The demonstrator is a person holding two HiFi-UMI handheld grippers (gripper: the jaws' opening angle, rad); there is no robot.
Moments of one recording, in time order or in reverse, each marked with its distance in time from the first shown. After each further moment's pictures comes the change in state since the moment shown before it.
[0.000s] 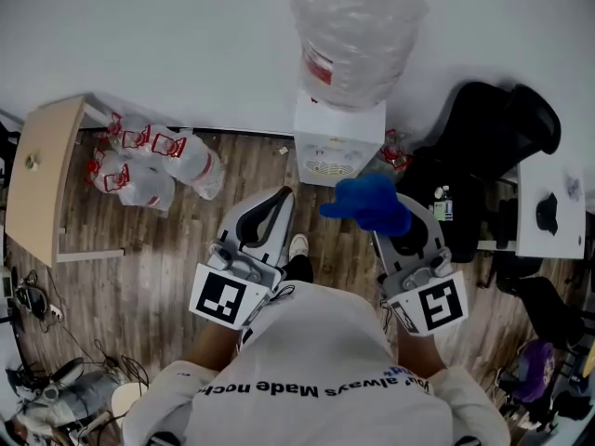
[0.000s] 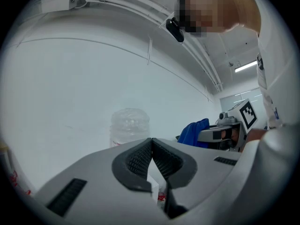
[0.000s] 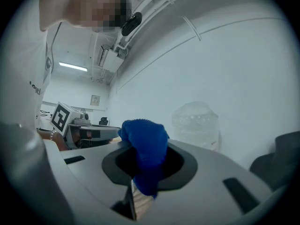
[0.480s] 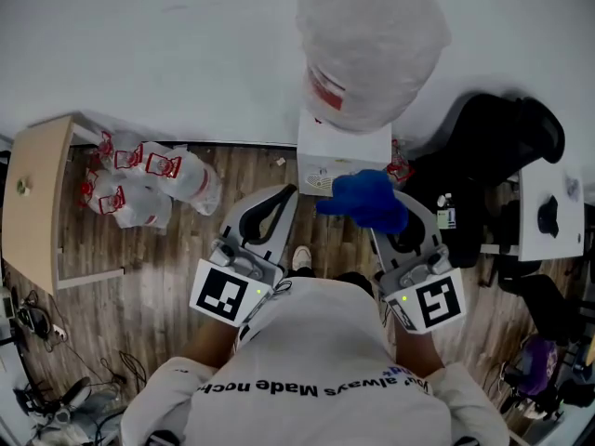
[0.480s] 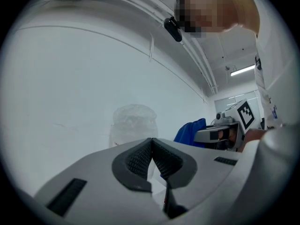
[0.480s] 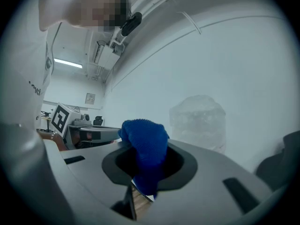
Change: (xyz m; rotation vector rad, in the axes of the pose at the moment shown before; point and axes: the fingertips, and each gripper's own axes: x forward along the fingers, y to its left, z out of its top) left arm 0.053 0.070 -0.012 -0.016 0.006 -0.089; right arm 0.085 -0.024 -0.002 0.002 0.005 -0.046
